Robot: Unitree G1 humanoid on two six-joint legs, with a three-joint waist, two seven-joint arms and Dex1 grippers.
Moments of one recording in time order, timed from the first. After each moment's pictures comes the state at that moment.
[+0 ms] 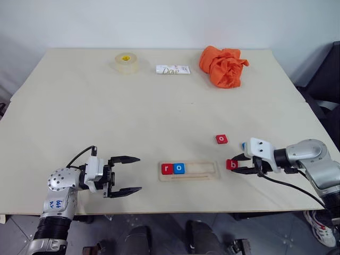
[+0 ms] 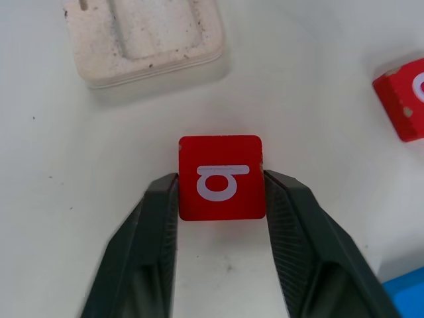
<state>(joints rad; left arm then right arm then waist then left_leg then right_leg) -0.18 0.55 0.11 0.22 -0.48 -0.24 -1.43 -0.40 -0.96 0.17 0.12 0.15 0.19 1.26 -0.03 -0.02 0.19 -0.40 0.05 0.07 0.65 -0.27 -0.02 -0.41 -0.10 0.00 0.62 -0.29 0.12</state>
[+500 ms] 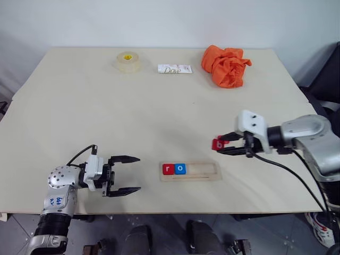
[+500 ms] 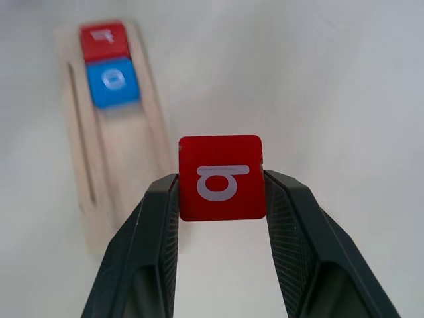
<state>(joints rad) -0.23 0.55 0.10 0.27 -0.48 -0.25 -1.48 -0.61 -0.91 0.19 -0.24 0.28 0.67 1.21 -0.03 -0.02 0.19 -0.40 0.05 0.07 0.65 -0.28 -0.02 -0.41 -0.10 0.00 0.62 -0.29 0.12</state>
